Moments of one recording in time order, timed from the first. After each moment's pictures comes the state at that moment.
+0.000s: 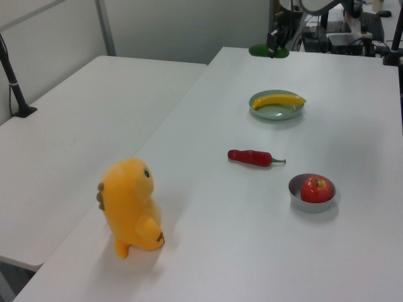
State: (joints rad) arm -0.18 0.23 -0.01 -1.66 -0.07 2.21 0.16
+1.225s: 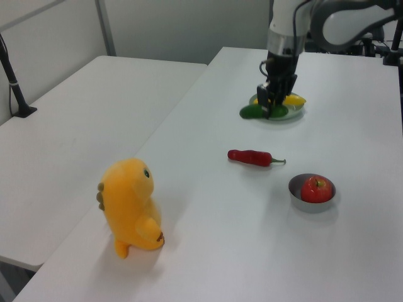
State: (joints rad) arm 0.05 0.09 0.28 -1.87 -0.04 2.09 0.64
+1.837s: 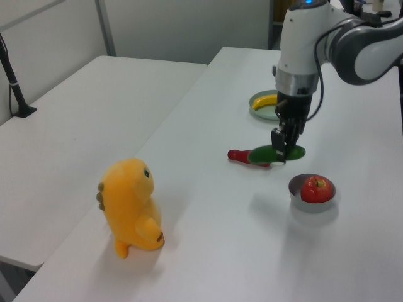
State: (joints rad) arm 0.06 0.10 0.49 -1.93 -0.04 2.09 0.72
